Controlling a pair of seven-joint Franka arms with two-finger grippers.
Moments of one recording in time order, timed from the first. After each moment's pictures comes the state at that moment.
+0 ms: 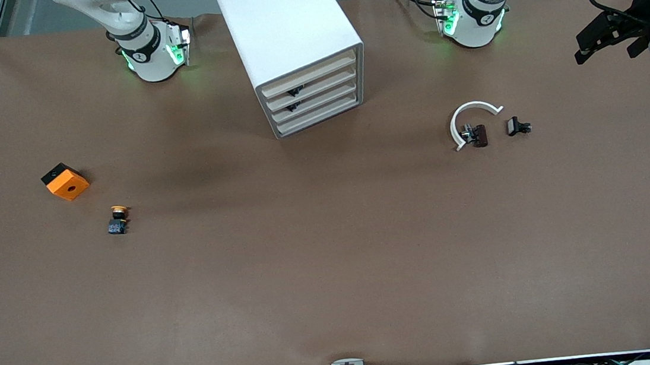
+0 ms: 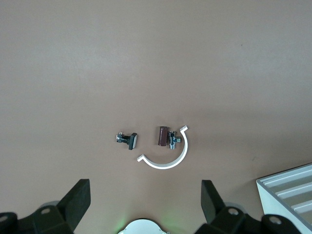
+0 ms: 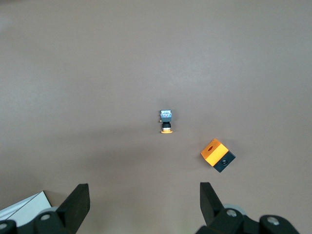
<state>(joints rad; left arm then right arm) -0.04 -0.20 -0.01 -1.73 -0.03 1.51 -0.08 -0.03 -0.01 -0.09 -1.45 0.02 1.47 -0.01</state>
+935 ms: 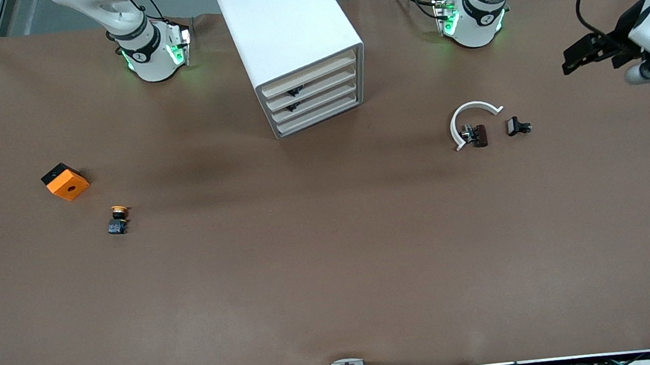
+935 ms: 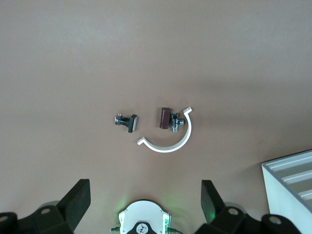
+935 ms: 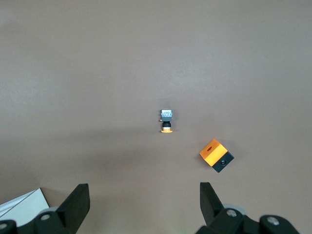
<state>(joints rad) -0.04 -0.09 -0.01 -1.74 -0.03 1.45 -0.08 0.00 -0.04 -0.08 -1.48 0.00 1.48 -0.01</state>
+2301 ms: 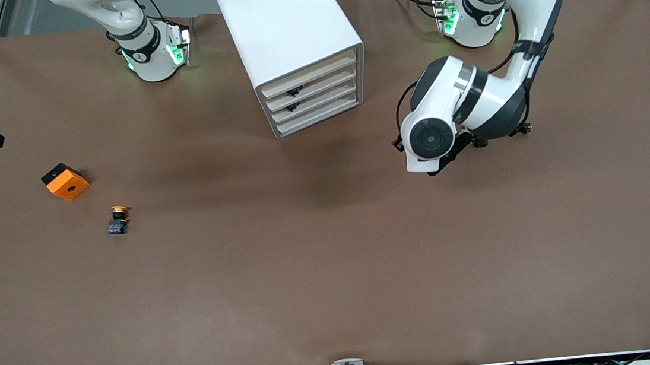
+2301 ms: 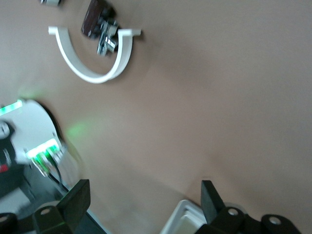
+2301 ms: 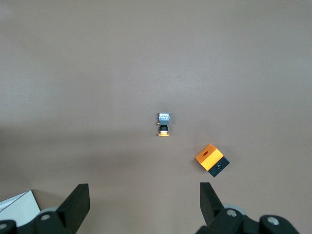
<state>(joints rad) -0.27 0.48 -0.33 -1.68 -0.03 1.58 -1.41 0.05 -0.06 -0.10 -1.52 -0.04 1.51 0.00</state>
